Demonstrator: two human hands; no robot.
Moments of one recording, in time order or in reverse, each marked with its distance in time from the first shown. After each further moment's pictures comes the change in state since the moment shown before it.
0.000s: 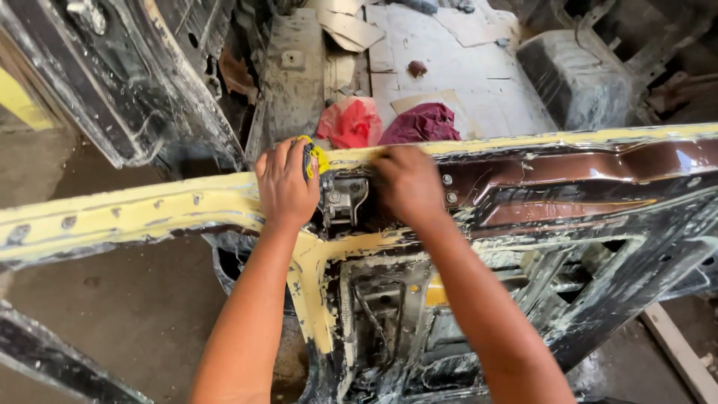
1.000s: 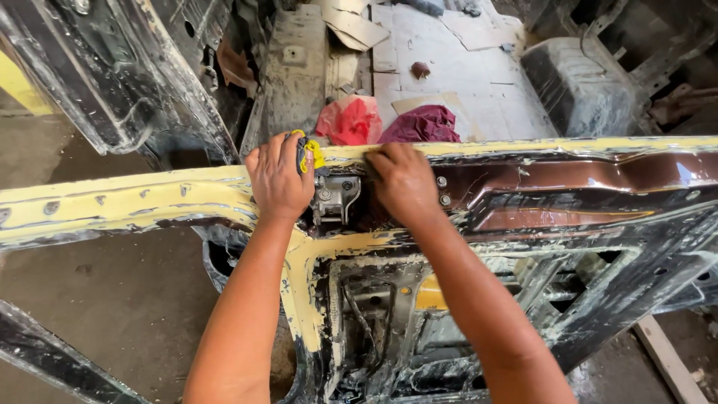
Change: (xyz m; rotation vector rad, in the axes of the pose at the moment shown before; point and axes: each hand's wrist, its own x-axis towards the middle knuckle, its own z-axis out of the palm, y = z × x) left_hand -0.001 0.004 0.009 0.076 0.021 -0.032; right_hand 0.003 0.009 -0.003 -0.041 0.021 0.001
